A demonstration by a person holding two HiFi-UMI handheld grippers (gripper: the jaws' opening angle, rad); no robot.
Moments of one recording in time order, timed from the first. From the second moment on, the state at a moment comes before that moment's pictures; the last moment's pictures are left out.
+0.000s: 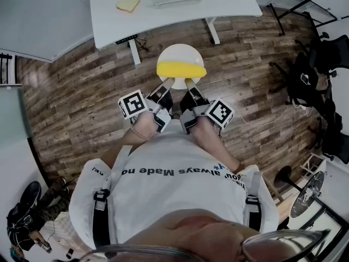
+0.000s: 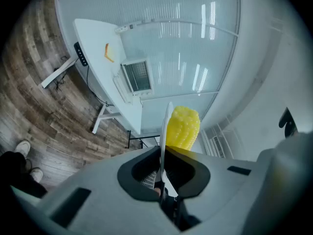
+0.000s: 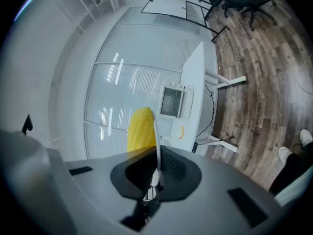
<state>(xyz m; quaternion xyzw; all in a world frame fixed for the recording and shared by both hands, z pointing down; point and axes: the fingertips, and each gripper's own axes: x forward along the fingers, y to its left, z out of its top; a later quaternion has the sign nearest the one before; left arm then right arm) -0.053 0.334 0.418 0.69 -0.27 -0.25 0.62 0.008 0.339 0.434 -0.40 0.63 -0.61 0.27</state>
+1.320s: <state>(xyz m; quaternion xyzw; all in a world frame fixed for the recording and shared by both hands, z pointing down) -0.046 0.283 0.420 0.69 -0.27 -0.25 0.63 0.017 0.288 0.435 -0.41 0.64 -0.60 0.27</state>
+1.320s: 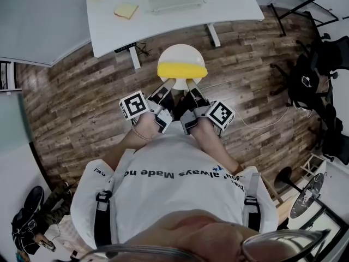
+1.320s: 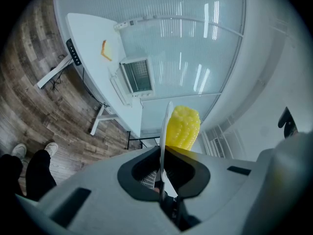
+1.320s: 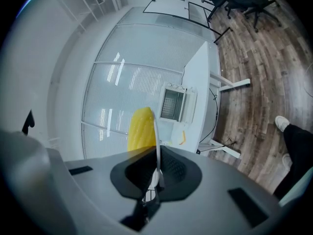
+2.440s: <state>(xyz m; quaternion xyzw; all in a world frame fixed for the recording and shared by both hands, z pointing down) 0.082 0.062 0.434 0.67 -0.32 -0.25 0.62 0.149 0.059 0.440 -0.38 0.65 -0.61 0.23</state>
